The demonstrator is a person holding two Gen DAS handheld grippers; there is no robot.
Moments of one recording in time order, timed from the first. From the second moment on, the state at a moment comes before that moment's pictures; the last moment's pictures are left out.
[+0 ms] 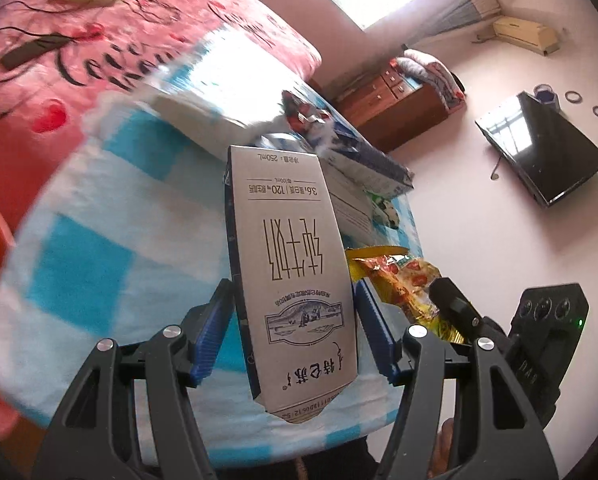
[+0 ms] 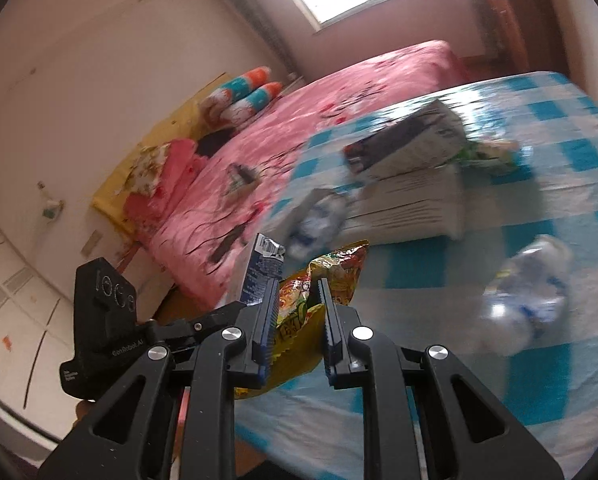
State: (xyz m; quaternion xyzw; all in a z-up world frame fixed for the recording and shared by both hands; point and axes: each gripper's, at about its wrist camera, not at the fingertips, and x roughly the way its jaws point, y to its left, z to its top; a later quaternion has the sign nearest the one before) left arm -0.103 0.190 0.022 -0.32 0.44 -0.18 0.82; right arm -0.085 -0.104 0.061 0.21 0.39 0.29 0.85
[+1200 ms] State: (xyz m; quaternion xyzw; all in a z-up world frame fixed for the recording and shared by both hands) left arm -0.183 0.384 -0.045 -0.15 0.44 0.22 0.86; right arm -0.090 0.126 0.022 0.04 0.45 0.42 0.78
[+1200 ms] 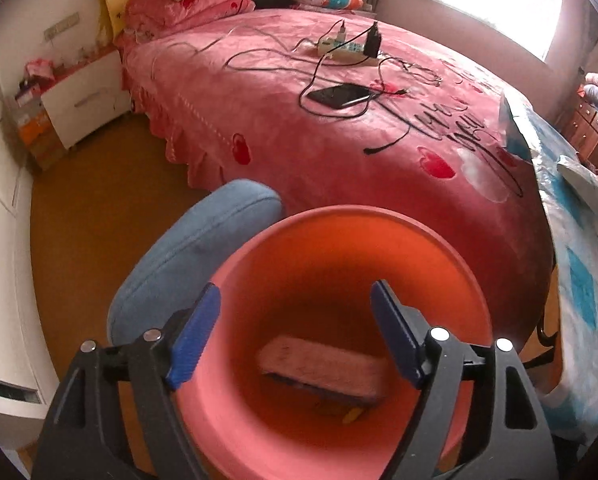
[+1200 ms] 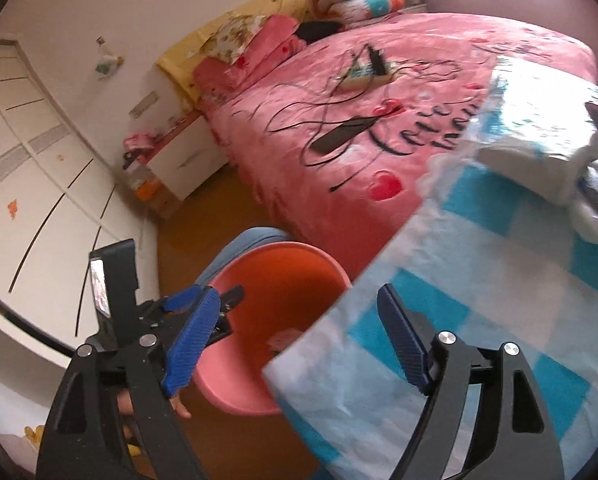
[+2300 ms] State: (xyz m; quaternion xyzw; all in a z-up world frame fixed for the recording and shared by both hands) left arm -0.136 0.236 0.039 -0.01 0.39 0.14 0.91; right arm -0.099 -0.031 0.045 0.08 0.35 0.28 0.89
